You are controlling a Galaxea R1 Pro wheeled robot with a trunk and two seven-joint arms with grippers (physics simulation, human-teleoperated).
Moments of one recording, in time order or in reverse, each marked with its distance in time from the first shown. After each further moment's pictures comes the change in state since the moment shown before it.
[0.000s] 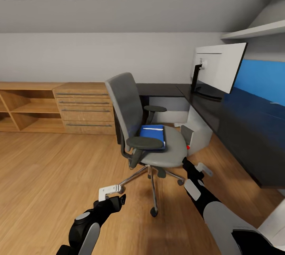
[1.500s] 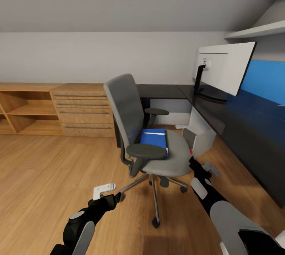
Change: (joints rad) left arm 0.000 0.018 0.041 -0.015 0.001 0.000 -0.003; right arm 0.000 -0.052 -0.015 -0.020 0.002 0.016 -0.018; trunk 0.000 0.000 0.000
